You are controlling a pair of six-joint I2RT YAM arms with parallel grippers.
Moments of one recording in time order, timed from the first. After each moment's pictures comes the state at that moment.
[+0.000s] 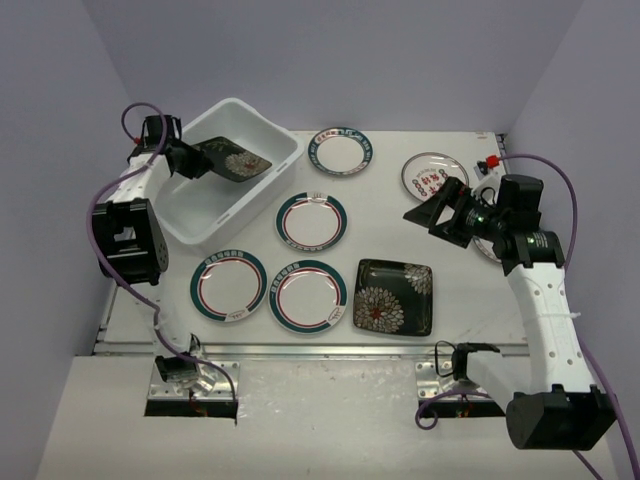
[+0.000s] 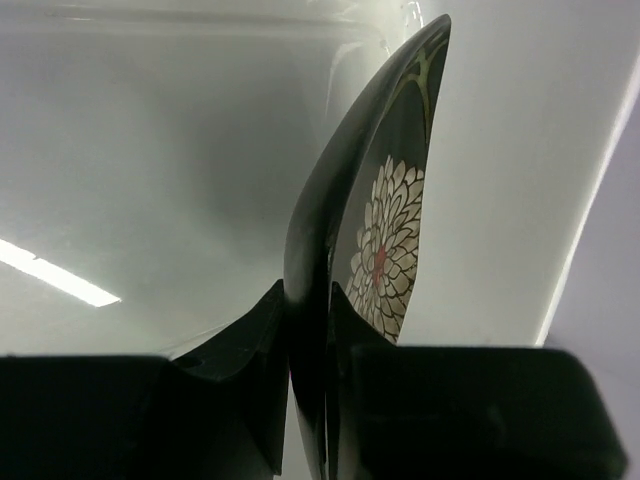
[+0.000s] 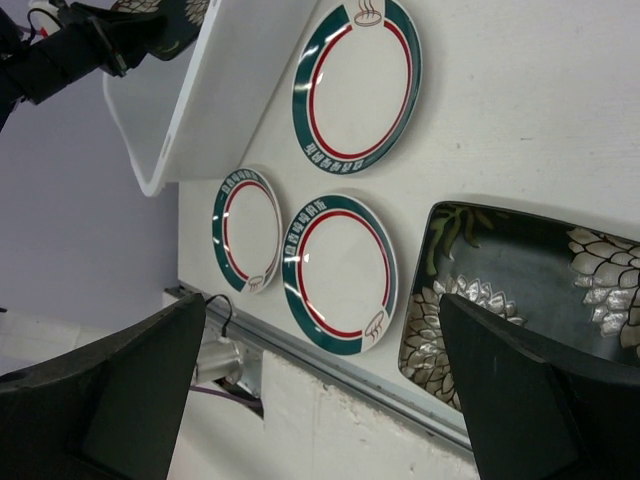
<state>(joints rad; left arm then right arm) 0.20 1.96 1.61 -0.47 0.16 -0.96 -0.05 0.99 0.99 -0.63 -0.62 0.54</state>
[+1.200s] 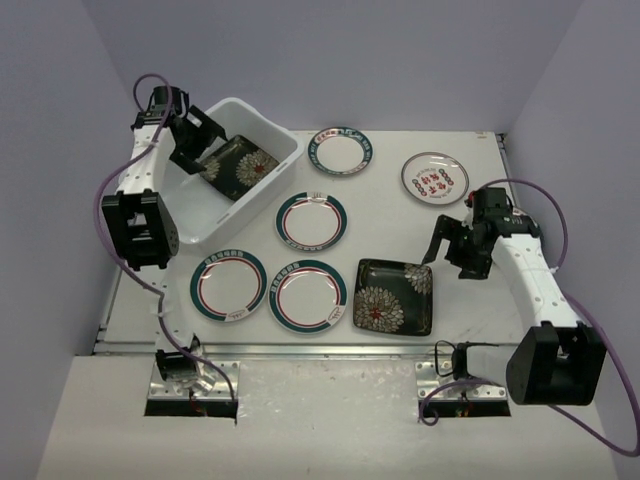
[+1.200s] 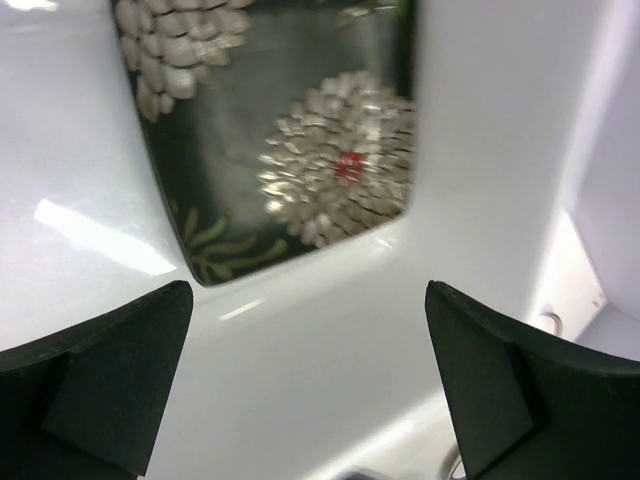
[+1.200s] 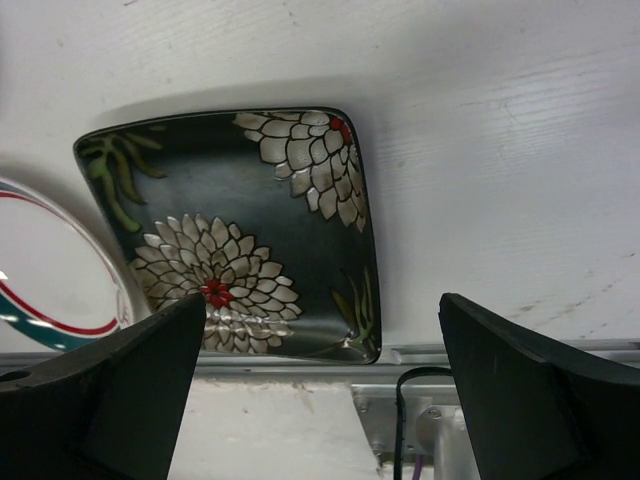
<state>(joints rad) 0.14 2.21 2.10 -0.88 0.15 -0.85 -0.05 1.21 0.92 -0.91 -0.15 0.34</state>
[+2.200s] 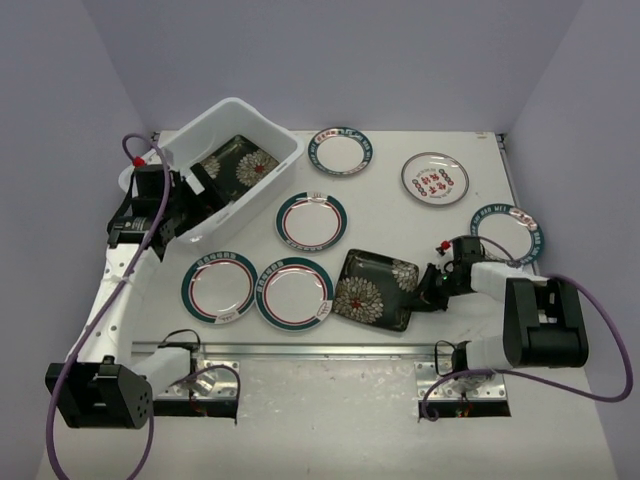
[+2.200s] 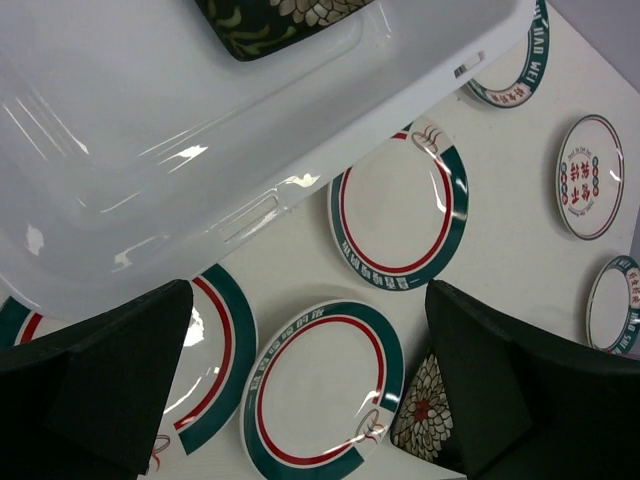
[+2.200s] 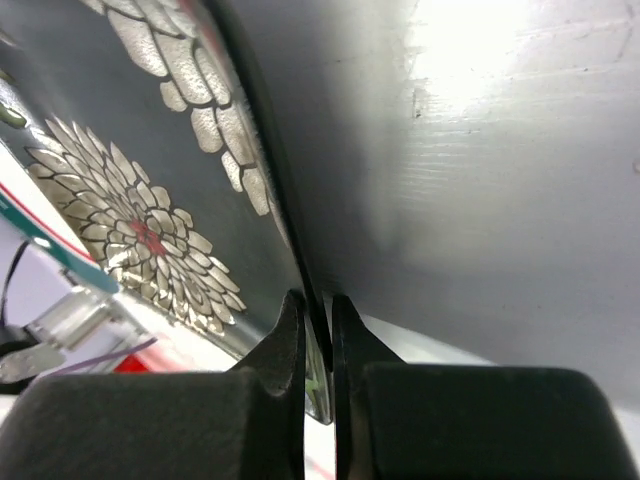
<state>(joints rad) 0.04 1.07 1.04 -0.61 0.12 -0.58 -0.05 1.41 0.43 -0.37 -0.56 0.41</state>
